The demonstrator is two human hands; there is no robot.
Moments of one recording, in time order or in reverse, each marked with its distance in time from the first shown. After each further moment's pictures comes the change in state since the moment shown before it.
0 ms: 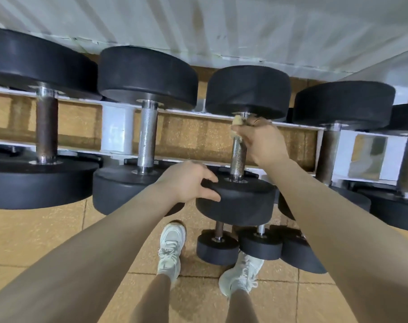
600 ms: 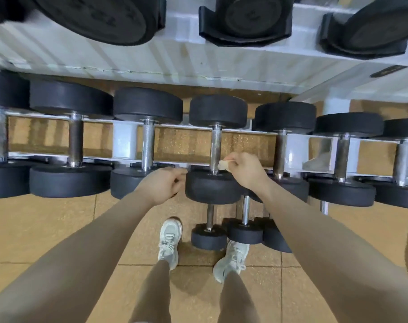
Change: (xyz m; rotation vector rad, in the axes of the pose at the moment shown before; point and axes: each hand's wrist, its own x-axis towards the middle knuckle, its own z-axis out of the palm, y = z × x) left_hand -0.090 0.036 -0.025 0.000 0.136 -0.100; right_hand -0.101 -0.027 -0.079 0.403 -0.187 0.238
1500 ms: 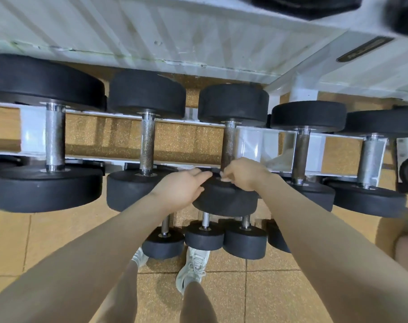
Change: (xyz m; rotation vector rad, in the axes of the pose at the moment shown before) left_hand 0.119 0.165 0.097 0.230 -0.028 0.247; right_hand 0.036 0.183 -0.048 -0.462 -0.356 -0.101
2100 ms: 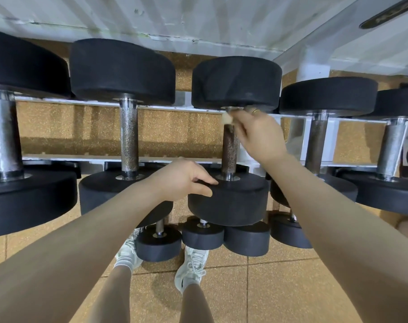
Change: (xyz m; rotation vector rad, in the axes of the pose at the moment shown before) left_hand 0.050 -0.033 0.015 -0.578 -0.146 0.055; right_hand 0.042 0.026 -0.012 0.082 0.776 -0.054
